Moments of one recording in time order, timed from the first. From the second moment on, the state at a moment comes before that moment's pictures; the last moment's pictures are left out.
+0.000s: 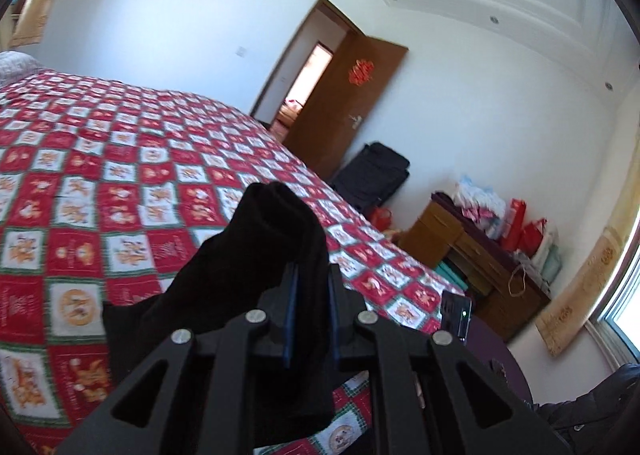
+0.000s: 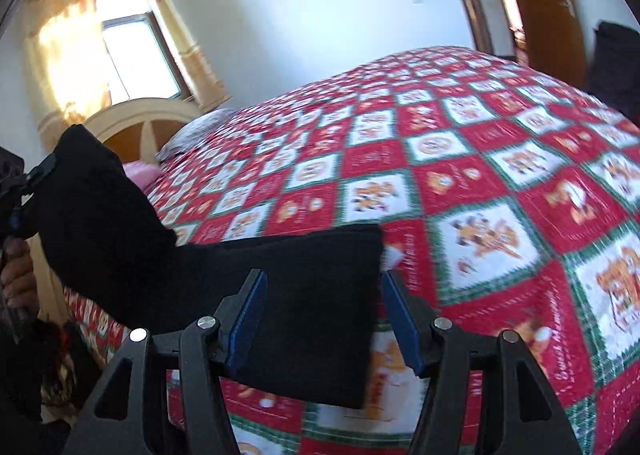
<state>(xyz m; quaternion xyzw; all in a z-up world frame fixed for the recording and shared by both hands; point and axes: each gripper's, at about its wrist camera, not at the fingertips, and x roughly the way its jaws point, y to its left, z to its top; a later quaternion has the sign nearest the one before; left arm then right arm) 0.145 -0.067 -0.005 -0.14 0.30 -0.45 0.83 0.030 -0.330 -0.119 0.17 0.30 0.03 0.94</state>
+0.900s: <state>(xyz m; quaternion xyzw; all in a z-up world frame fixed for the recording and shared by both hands) 0.116 -0.185 -0.077 -0.04 0.36 -0.45 0.81 0.031 -0.374 -0.144 0.28 0.28 0.02 0.92</state>
